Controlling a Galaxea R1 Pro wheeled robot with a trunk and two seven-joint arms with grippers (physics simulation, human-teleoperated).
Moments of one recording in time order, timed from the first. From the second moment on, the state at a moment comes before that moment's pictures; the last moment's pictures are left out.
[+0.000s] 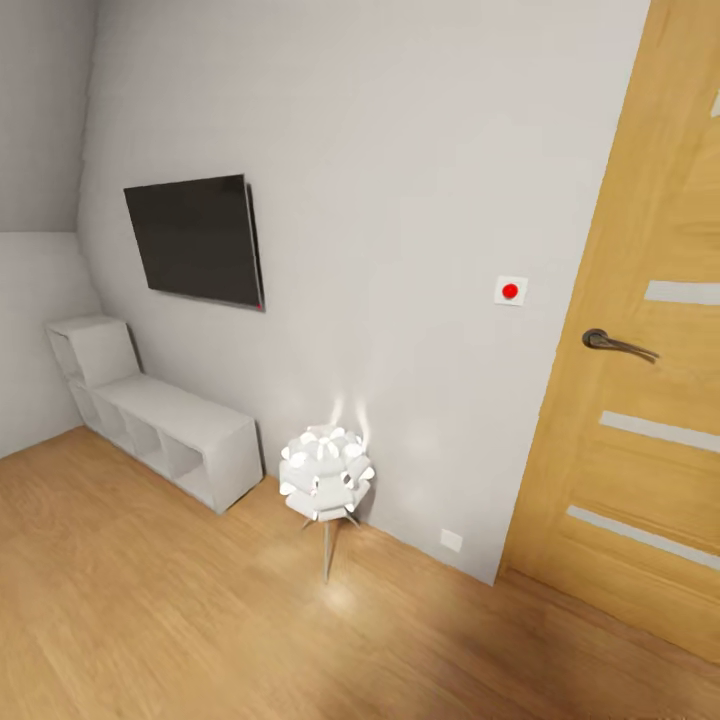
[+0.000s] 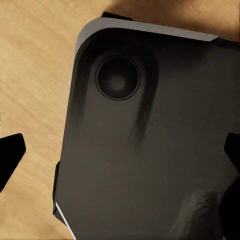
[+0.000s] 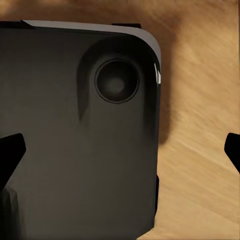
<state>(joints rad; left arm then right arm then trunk) 0.00 0.00 0.00 -0.05 0.21 -0.04 0.00 0.00 -0.02 0.00 0.00 0.00 -0.13 0.01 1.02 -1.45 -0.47</state>
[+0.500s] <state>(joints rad) 0.00 0.00 0.00 -0.05 0.20 -0.04 0.00 0.00 -0.02 0.00 0.00 0.00 -0.13 0.01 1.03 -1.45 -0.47</state>
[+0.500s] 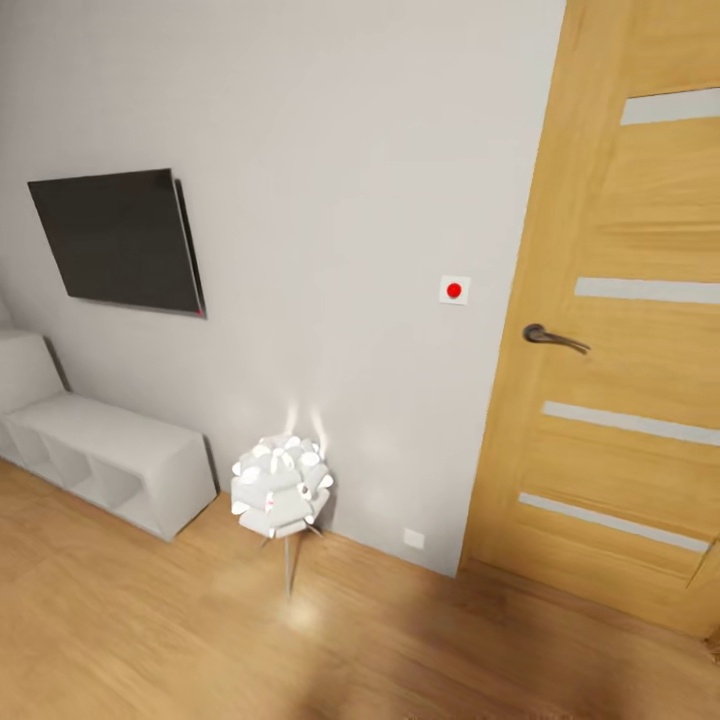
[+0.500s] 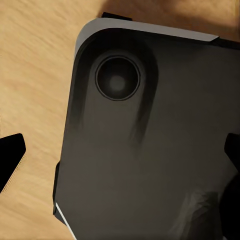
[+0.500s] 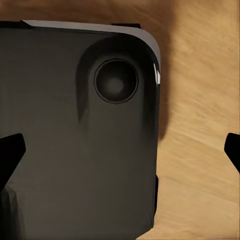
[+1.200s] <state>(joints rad) 0.00 0.00 0.00 -0.05 0.21 -0.04 0.00 0.00 -0.02 0.00 0.00 0.00 -0.13 0.01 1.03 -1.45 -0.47</state>
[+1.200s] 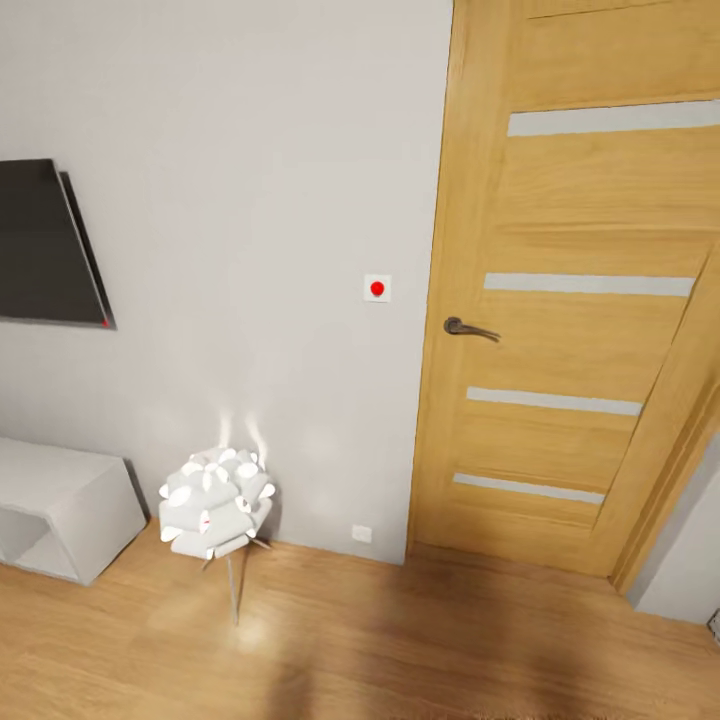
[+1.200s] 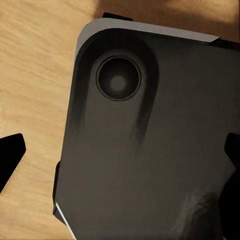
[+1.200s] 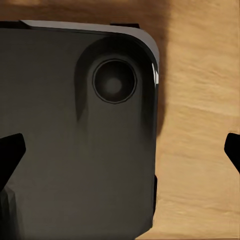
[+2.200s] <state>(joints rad) 0.00 0.00 0.01 -0.05 0.21 -0.04 0.00 0.00 -0.02 0.00 0.00 0.00 -0.13 0.01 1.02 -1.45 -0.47</state>
